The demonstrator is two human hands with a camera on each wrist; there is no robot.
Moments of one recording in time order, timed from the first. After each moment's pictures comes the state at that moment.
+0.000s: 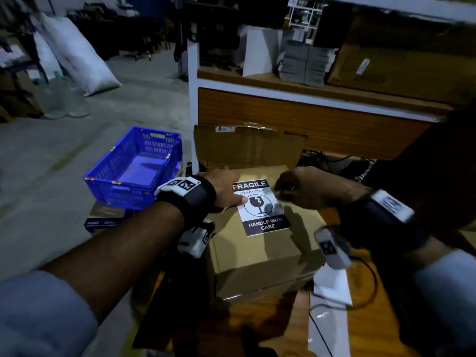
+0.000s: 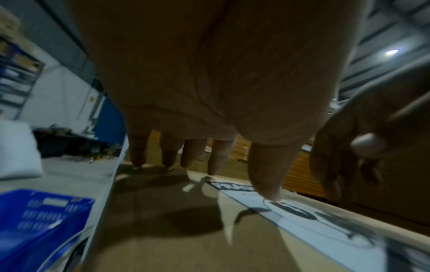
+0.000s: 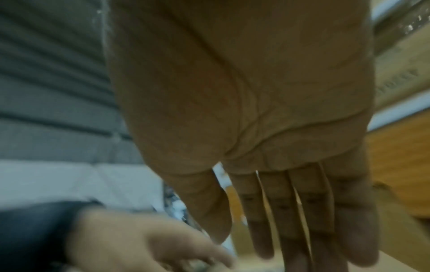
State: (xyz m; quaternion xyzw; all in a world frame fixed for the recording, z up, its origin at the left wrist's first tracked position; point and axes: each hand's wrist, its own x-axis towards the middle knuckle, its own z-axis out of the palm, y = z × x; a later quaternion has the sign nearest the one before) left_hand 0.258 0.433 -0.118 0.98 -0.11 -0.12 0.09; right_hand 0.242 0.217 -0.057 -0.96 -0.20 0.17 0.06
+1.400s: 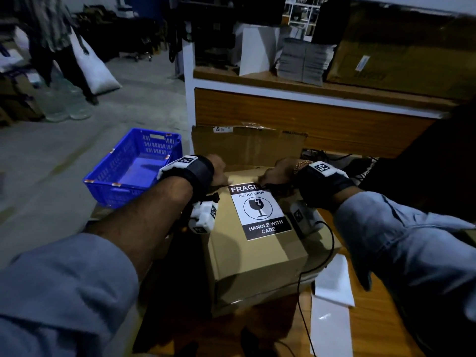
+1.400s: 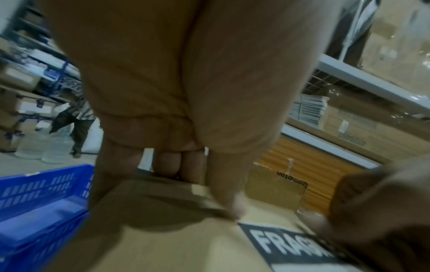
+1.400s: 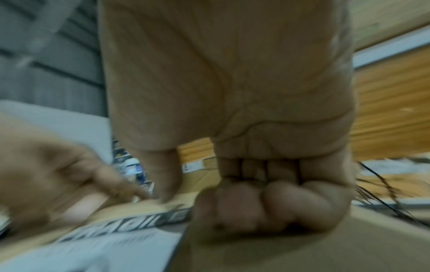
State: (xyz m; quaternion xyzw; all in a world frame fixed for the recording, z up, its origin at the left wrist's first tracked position) left_hand 0.305 0.435 -0.103 0.98 -0.01 -0.18 -0.02; right_hand 0.323 0.249 -0.090 -0.95 -0.01 0.29 0.12
